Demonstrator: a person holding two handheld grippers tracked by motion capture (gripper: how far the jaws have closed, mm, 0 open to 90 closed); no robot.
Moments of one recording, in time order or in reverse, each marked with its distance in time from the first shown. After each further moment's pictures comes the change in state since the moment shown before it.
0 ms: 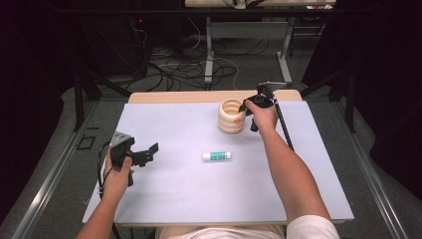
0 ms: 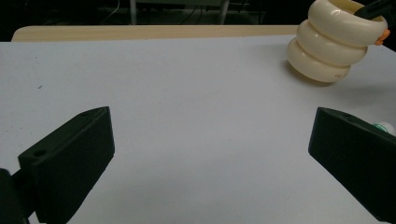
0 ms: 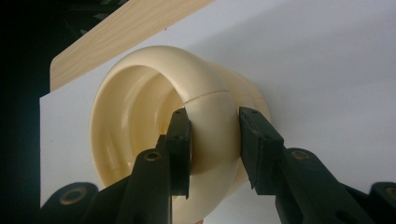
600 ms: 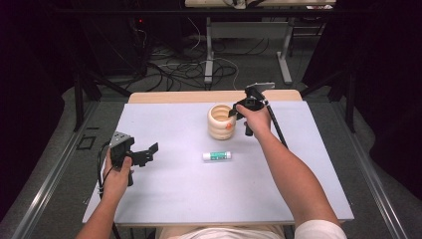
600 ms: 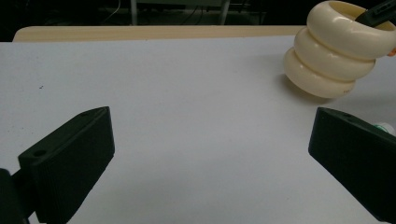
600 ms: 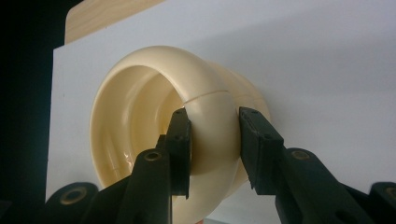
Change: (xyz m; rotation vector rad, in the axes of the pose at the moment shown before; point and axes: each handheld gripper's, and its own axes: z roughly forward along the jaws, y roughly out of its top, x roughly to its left) left arm 0.000 0.000 0.000 -0.005 0.002 -0.005; right arm 0.027 -0.023 0.002 0.087 0.056 -0.129
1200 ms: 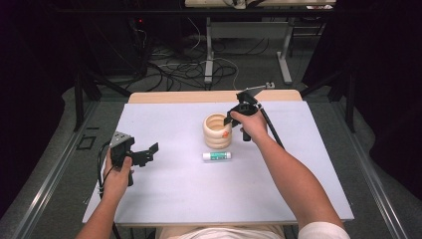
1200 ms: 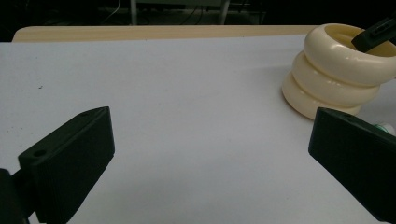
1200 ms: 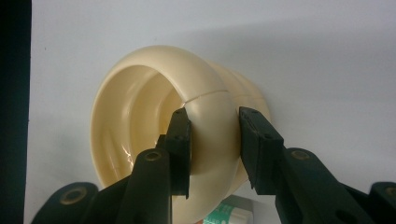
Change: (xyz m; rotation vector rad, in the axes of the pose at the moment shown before) left arm 0.000 0.000 0.000 0.006 0.000 0.005; right arm 0.013 -0.016 0.013 0.104 -0.006 -0.046
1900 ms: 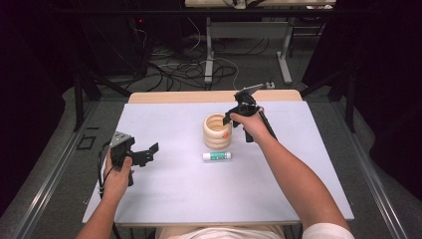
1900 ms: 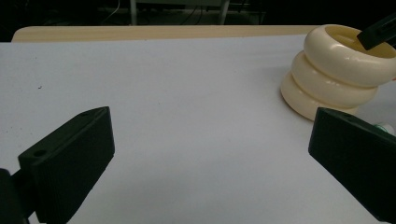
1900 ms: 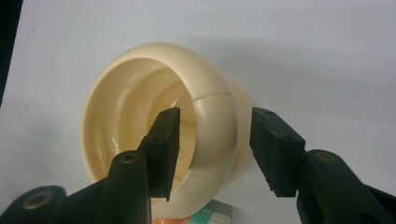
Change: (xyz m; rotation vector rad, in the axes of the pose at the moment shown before) left arm -0.001 0.000 0.000 -0.003 -0.002 -0.004; right arm 0.005 -0.005 -0.006 -0.026 -0.065 -0.165
